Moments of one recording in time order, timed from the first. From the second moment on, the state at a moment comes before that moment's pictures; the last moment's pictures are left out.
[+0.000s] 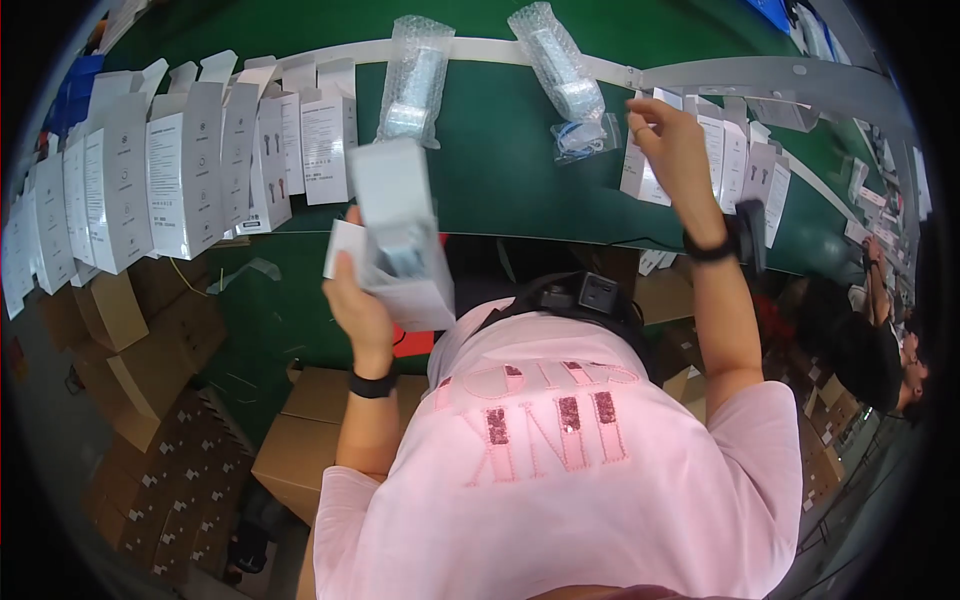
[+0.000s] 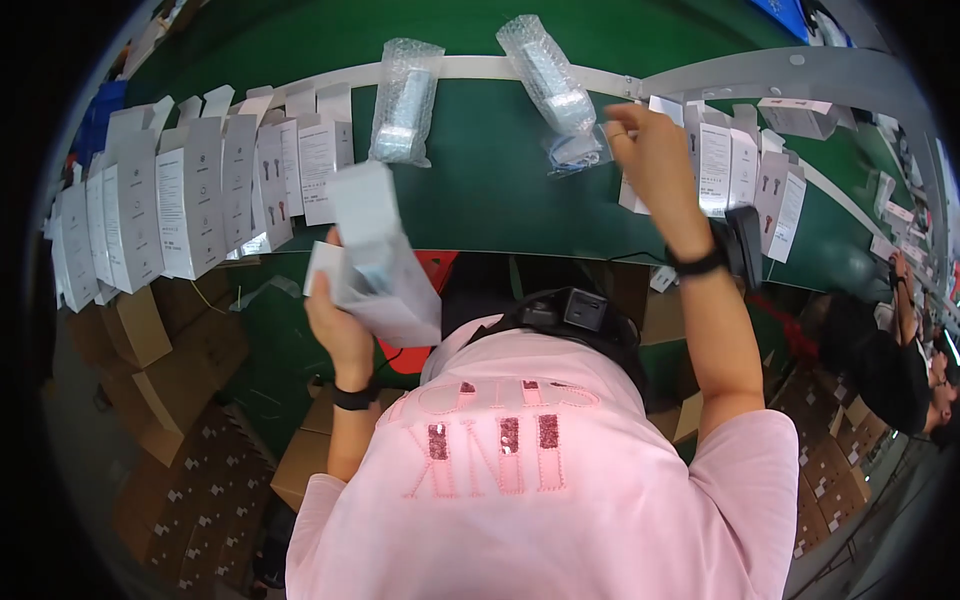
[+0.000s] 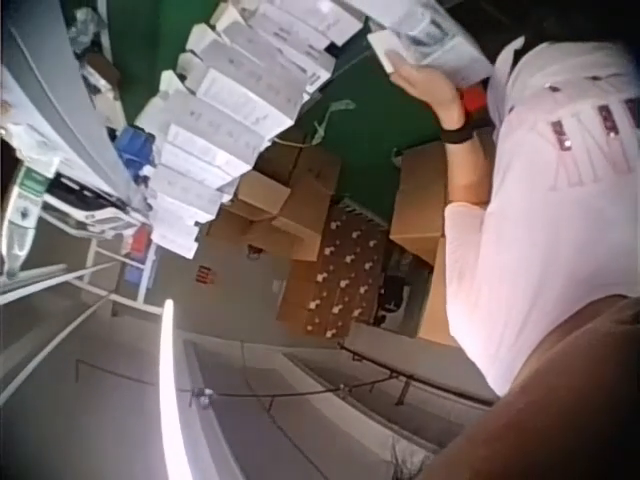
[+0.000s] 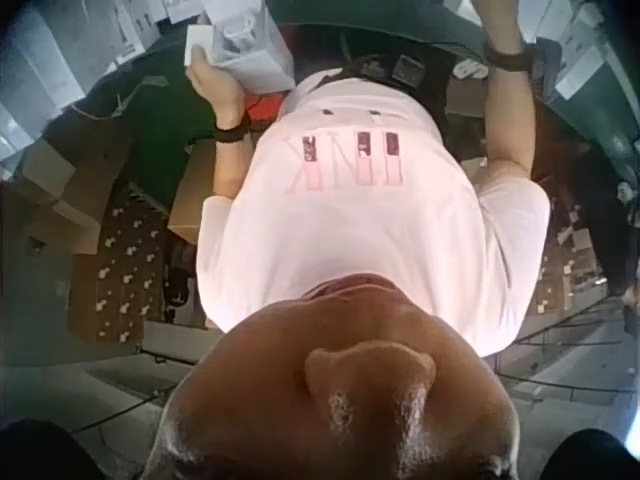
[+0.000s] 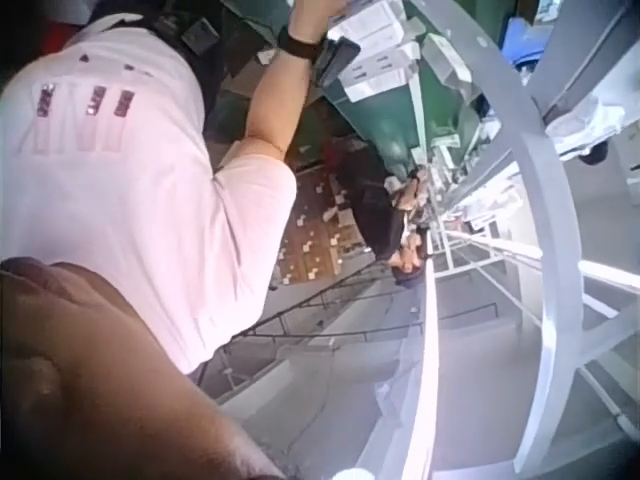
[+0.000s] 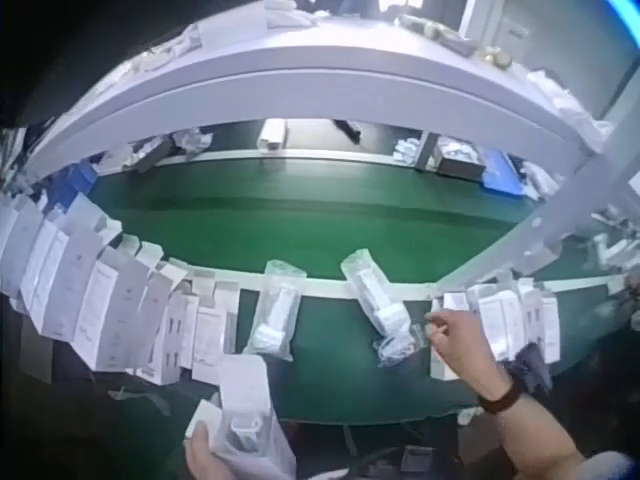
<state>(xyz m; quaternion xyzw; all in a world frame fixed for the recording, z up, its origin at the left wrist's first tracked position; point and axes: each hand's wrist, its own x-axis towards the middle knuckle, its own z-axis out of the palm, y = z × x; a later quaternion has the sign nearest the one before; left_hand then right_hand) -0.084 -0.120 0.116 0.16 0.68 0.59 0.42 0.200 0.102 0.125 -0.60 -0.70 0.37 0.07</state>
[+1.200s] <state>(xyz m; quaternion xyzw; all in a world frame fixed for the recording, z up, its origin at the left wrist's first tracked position) -0.034 -0.027 0.172 0.45 0.27 0.44 0.73 0.232 0.062 0.321 -0.56 -0.68 0.42 0.22</state>
